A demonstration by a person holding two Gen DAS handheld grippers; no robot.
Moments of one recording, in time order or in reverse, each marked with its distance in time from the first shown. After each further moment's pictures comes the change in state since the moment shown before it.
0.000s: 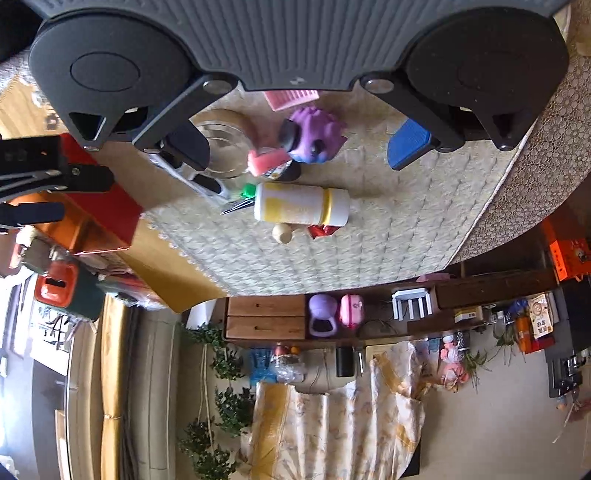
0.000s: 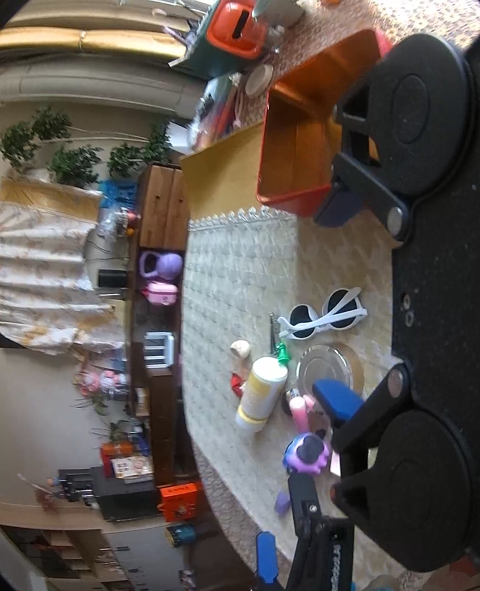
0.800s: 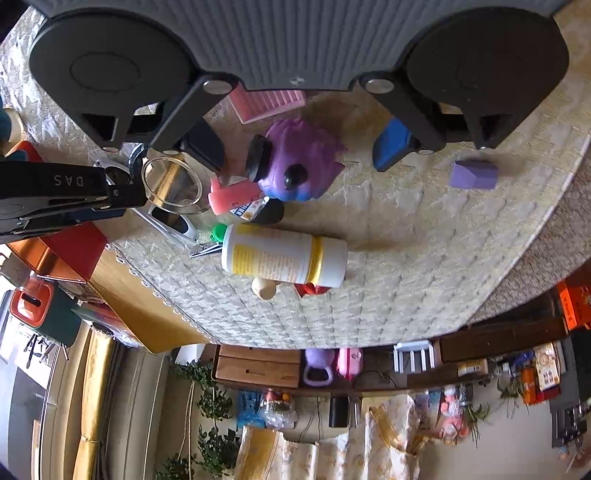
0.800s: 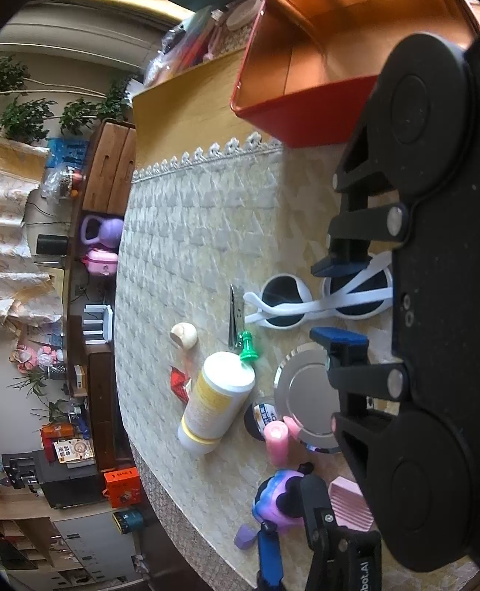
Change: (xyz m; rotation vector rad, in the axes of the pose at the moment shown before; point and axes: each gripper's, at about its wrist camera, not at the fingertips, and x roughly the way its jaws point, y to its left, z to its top) left arm 0.071 0.023 -0.018 -0.078 0.148 -0.037; right arm 0.104 0.005 0.006 -0.054 0.194 0.083
